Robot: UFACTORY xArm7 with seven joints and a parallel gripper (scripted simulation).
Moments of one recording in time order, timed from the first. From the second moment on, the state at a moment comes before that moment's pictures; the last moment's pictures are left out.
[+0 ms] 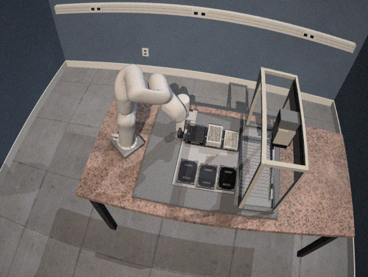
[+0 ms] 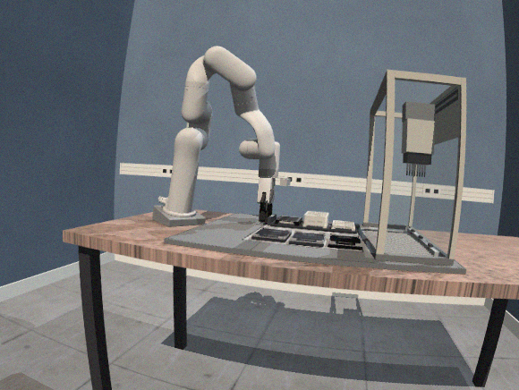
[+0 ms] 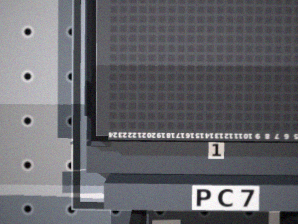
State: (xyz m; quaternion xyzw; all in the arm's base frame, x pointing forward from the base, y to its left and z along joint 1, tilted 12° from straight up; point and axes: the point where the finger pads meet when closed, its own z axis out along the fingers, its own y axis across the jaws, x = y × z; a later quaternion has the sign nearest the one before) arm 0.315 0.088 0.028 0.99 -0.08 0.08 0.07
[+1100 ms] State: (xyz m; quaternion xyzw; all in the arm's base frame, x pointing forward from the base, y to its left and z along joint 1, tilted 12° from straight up) arm 0.340 0.084 0.032 0.99 -0.08 0.08 0.07
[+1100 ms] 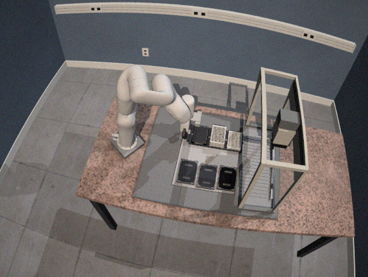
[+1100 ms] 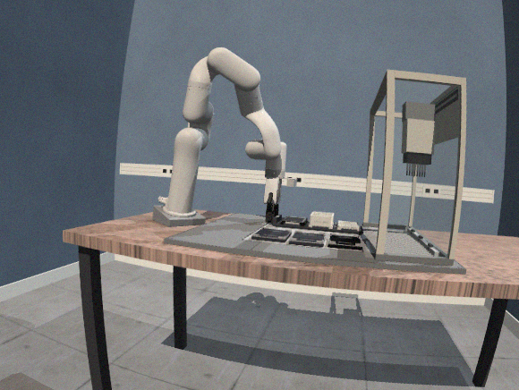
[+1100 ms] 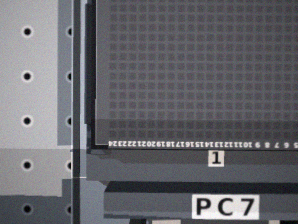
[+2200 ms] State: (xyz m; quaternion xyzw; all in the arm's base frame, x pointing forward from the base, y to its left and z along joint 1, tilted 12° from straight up) arm 0.368 0.080 0.037 0.99 -0.08 0.08 0.07
